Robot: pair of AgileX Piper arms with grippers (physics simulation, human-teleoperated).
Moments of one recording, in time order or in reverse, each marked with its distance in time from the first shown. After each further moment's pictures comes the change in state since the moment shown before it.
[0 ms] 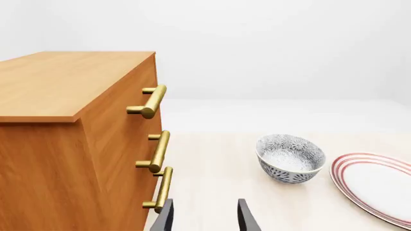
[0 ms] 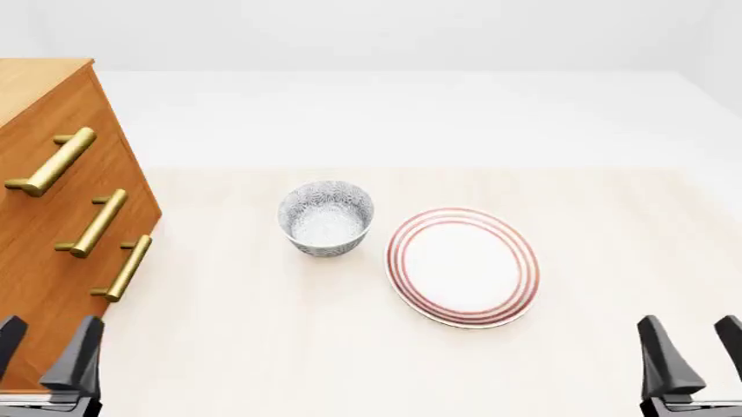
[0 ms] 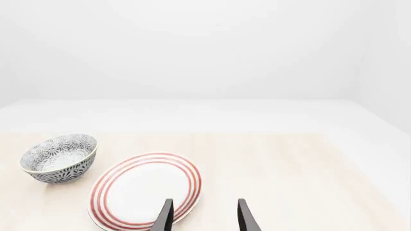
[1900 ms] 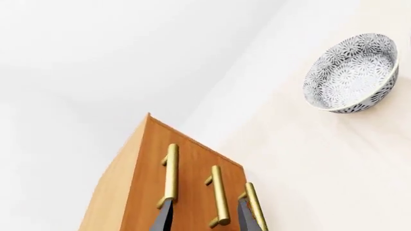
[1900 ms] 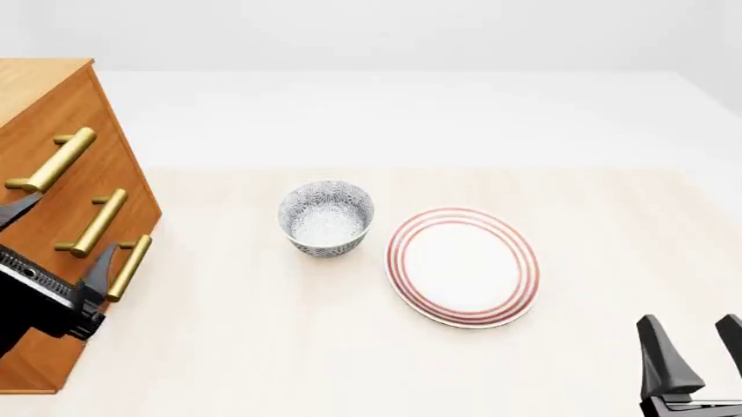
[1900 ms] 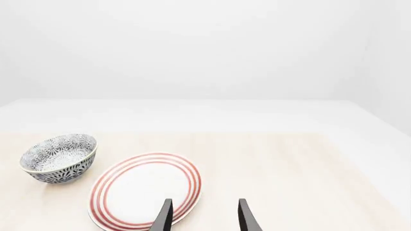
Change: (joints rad) left arm -0.016 0.592 -0.385 -0.023 0.909; right arm 0.001 0.005 -0.003 -0.003 -0.005
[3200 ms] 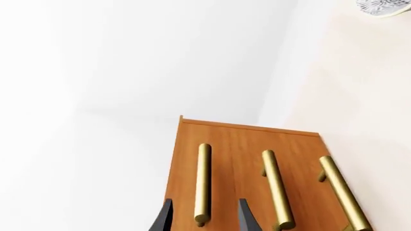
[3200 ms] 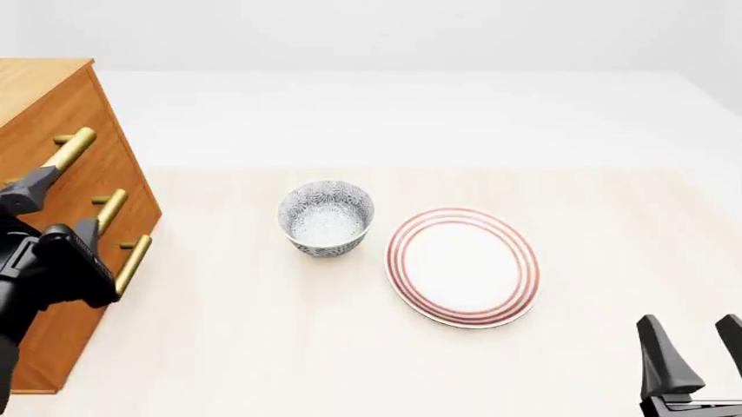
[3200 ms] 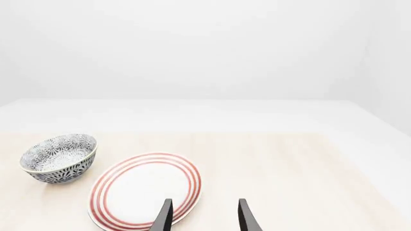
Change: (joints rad) left arm 0.138 0.376 0.046 -0.530 0.544; right arm 0.000 0.000 0.000 0.000 0.000
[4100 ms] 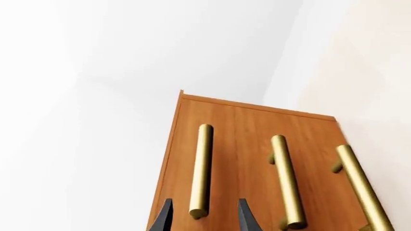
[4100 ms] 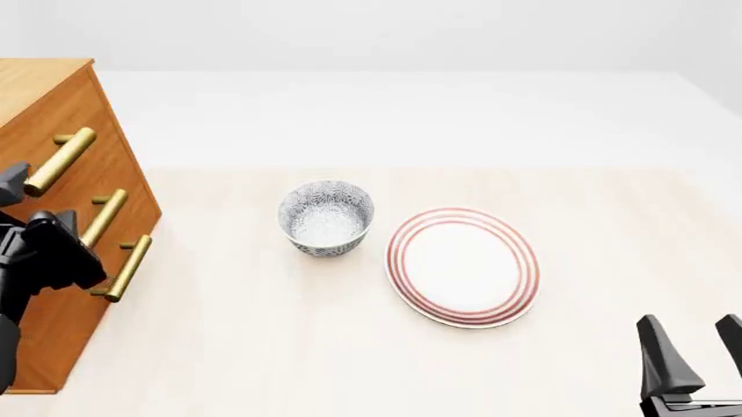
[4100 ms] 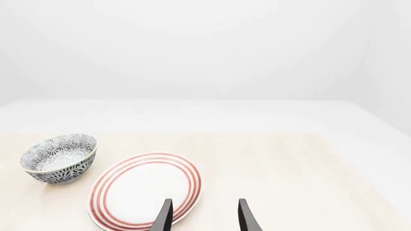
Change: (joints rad) left arm 0.117 0.164 -0.027 -0.159 -0.035; right arm 0.000 0.000 0.000 0.000 0.000
